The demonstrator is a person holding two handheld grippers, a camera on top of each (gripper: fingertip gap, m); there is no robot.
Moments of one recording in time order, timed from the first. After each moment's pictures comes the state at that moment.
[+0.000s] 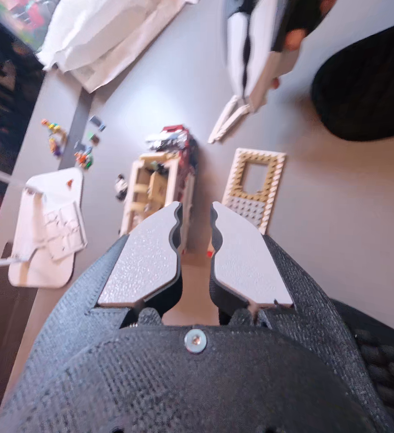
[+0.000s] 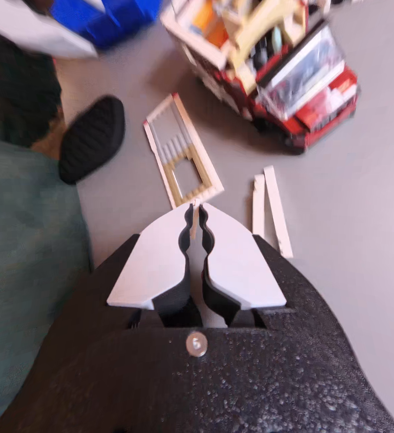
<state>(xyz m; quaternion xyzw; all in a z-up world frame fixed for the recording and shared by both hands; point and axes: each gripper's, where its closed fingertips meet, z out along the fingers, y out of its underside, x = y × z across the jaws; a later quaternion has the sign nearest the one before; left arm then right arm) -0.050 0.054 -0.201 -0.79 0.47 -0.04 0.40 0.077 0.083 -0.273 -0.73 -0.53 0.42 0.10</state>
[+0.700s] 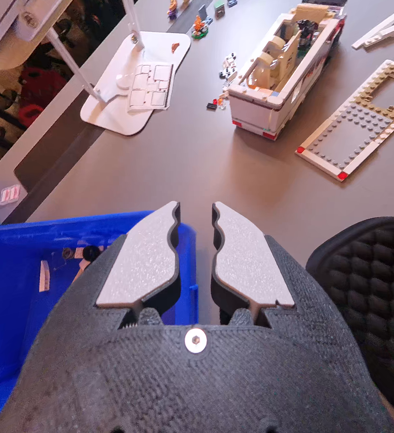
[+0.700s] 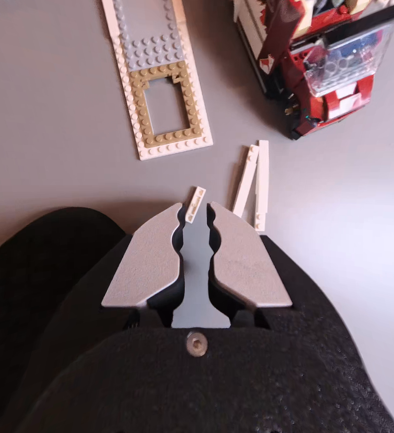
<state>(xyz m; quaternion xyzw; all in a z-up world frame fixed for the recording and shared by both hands) -0.232 0.008 -0.214 -0.87 0.25 0.03 0.42 0.104 0.083 -0.302 -0.64 -0.71 0.19 0.20</state>
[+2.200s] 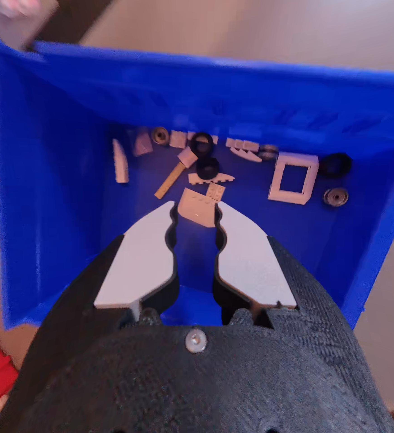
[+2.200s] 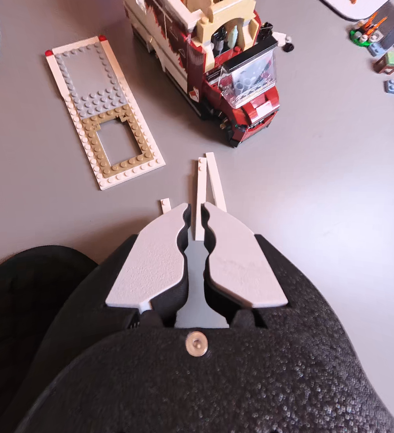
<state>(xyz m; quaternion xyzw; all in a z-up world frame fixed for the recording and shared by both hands) -0.424 0.005 -0.256 -0.97 0.14 0.06 0.20 0.099 0.116 -0.289 -0.69 -0.62 0.22 0.30</state>
